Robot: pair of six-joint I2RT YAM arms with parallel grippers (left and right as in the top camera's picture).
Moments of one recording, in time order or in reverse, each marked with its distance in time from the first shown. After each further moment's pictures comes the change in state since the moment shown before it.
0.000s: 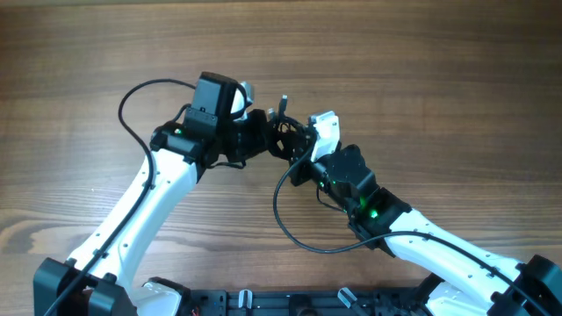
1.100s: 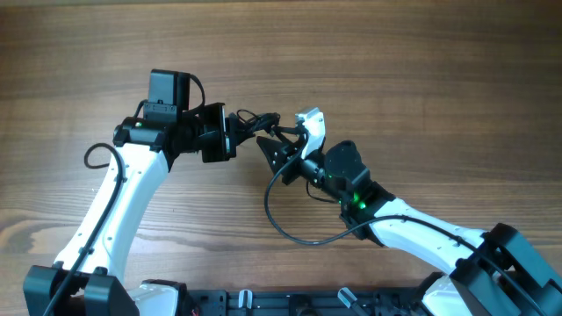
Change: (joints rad) left arm 0.206 0.000 0.000 -0.106 0.200 -1.042; right arm -0.029 0.166 -0.002 0.277 -0.216 0.029
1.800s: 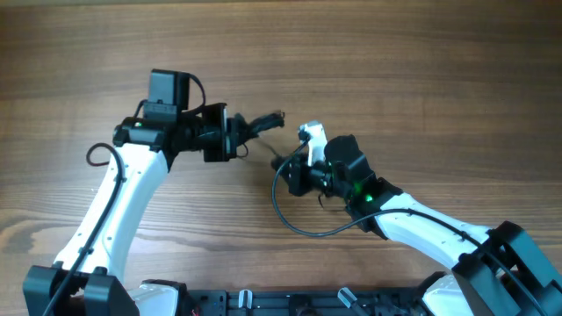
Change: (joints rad) left arm 0.015 0.000 0.000 0.027 0.062 0.064; right arm -0.076 0.002 0.007 -0.385 -0.298 0.143
